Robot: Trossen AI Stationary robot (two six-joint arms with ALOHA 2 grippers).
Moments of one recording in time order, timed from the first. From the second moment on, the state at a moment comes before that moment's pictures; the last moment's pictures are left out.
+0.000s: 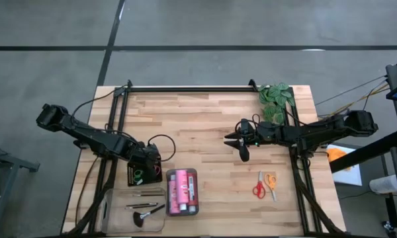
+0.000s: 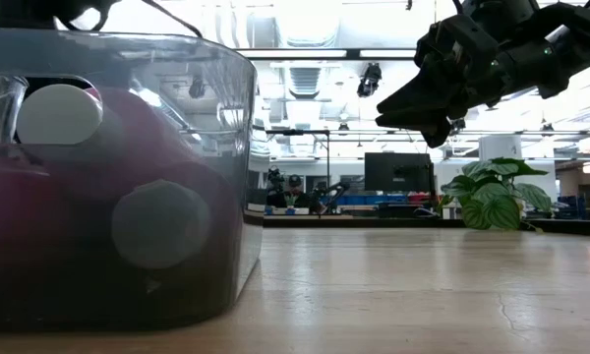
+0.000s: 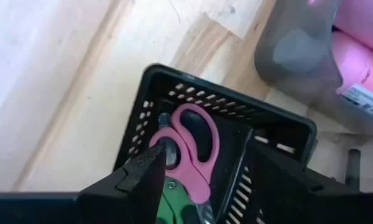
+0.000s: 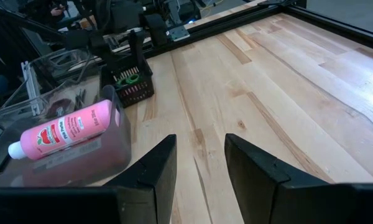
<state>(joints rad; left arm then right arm) -0.33 1.19 0.66 -0.71 -0.01 -0.84 -0.03 1.19 0.39 0.50 0.03 0.34</state>
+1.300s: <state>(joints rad) 0.39 0.88 0.71 0.02 0.22 -0.06 -0.03 1.19 0.39 0.50 0.03 0.34</state>
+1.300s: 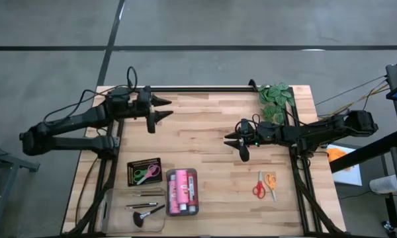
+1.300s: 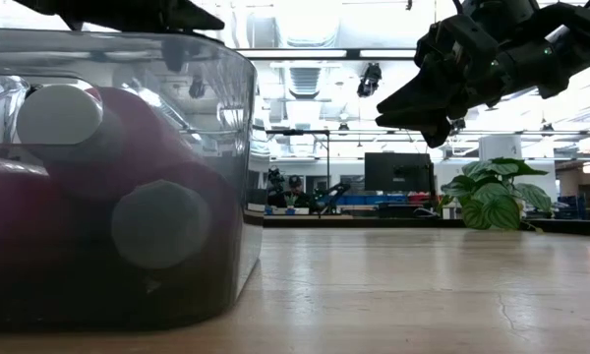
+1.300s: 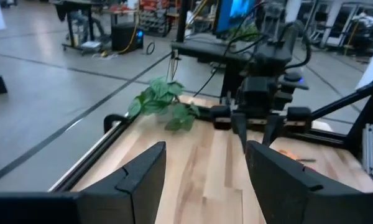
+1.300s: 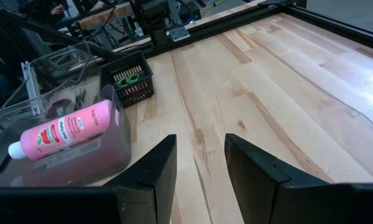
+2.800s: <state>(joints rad) 0.40 0.88 0.71 -0.16 0.22 -0.01 -0.03 1.19 0.39 0.50 0.03 0.34</state>
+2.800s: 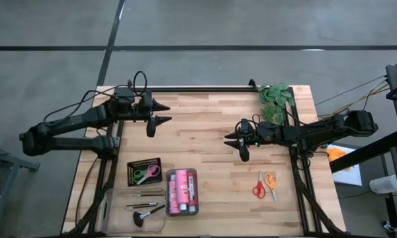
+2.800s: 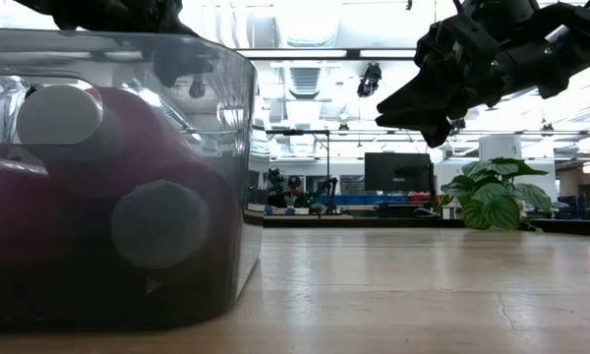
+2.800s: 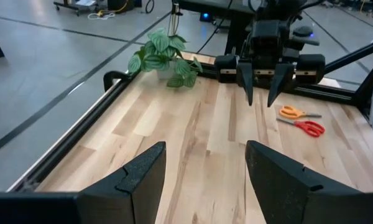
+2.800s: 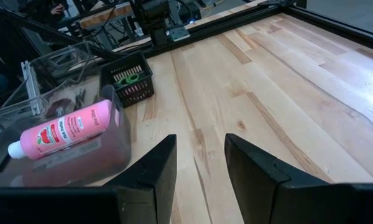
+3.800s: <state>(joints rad) 0.40 0.88 0.70 -0.22 0.22 -0.01 0.09 1.18 0.39 0.37 -0.21 1.17</state>
